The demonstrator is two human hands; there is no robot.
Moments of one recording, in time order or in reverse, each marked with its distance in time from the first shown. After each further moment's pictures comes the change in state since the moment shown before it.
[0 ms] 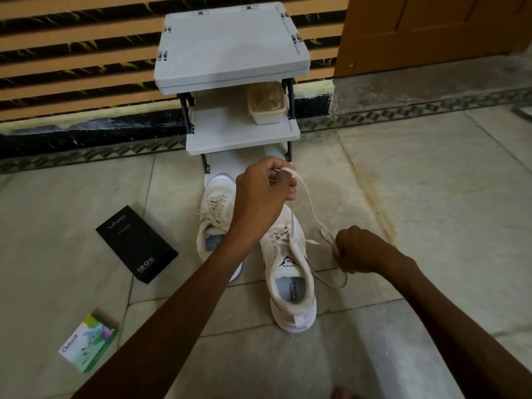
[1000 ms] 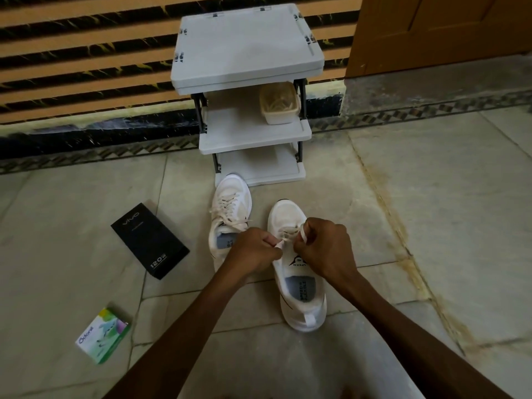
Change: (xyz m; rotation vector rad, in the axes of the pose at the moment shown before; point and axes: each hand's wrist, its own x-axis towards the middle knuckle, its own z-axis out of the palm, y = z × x) left_hand -0.044 -0.078 -0.028 0.336 -0.262 -0.523; right_hand 0.010 -0.079 0.027 0.625 0.669 -0.025
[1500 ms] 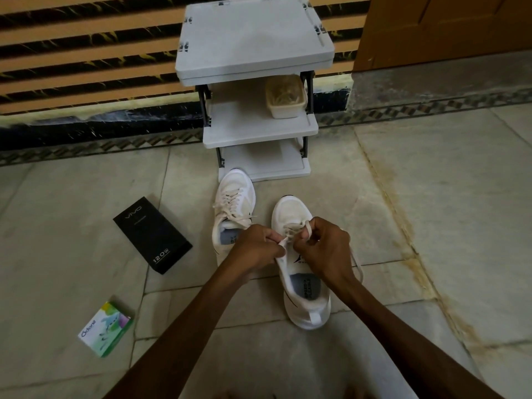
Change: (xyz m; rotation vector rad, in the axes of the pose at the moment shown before) left_hand 0.013 -0.014 0.001 -0.157 -0.054 -0.040; right_hand -0.007 0.007 0.022 0.288 0.076 0.014
